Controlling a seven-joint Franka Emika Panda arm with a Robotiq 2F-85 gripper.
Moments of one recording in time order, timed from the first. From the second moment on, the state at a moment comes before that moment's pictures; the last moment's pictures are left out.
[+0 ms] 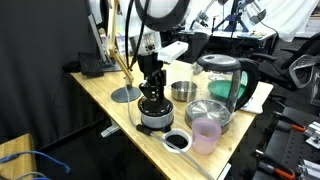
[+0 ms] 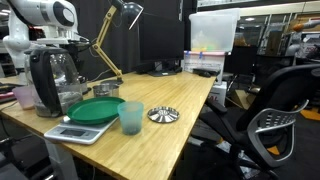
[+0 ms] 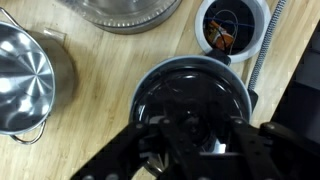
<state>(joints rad) 0.33 0.41 0.20 -1.93 -0.09 2.18 0.18</state>
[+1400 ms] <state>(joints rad) 0.38 0.29 0.17 -1.88 -0.25 2.16 0.27</state>
